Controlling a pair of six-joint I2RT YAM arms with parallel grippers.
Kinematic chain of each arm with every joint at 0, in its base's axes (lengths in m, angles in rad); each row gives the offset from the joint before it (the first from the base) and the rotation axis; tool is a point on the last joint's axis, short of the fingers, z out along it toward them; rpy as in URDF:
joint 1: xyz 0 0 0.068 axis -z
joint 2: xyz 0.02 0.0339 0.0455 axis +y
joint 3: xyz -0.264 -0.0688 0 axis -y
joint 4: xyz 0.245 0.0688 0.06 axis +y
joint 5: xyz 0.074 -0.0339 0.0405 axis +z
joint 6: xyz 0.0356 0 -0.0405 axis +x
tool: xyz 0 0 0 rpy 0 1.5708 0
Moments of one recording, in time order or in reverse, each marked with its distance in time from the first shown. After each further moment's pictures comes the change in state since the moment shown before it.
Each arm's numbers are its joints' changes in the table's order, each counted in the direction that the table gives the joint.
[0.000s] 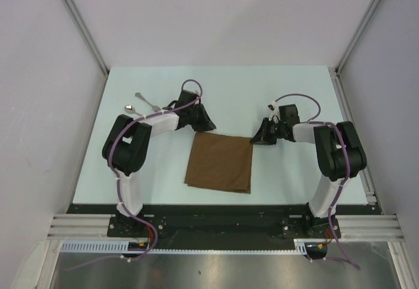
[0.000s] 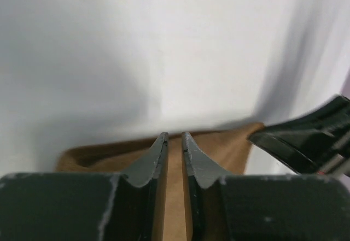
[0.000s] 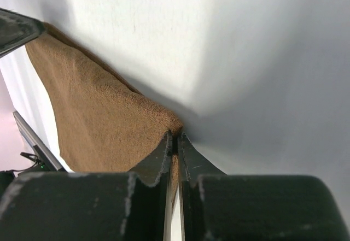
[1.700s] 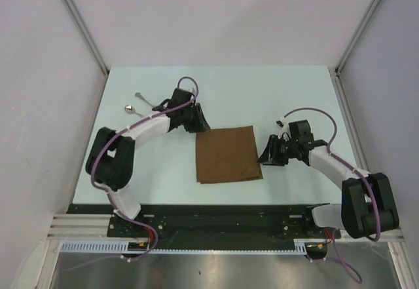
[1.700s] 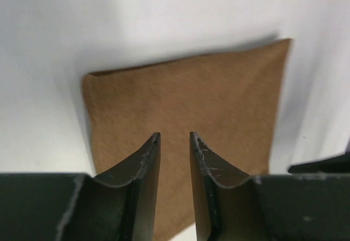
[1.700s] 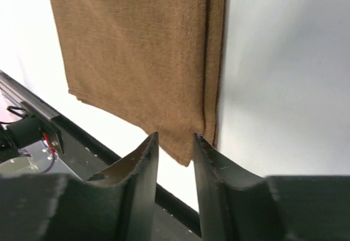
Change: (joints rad) left arm -0.014 -0.157 -0.050 0.178 0.069 0.148; right arm -0.034 -0.511 -0.243 0.342 -0.053 -0.045
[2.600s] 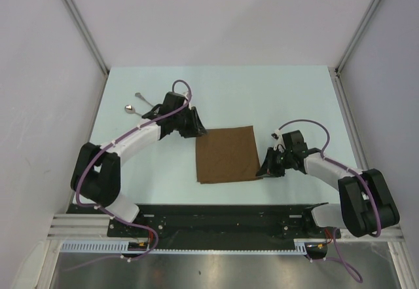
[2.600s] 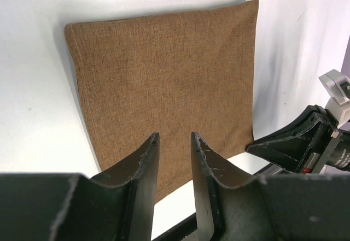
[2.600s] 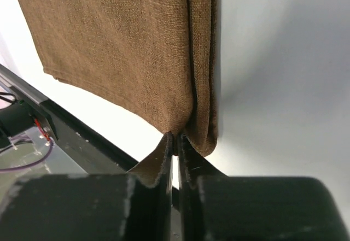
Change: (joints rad) left arm 0.013 -0.235 -0.115 0.045 -0.047 0.013; right arm -0.078 -0.006 -0.128 -0.061 -0.006 0.086
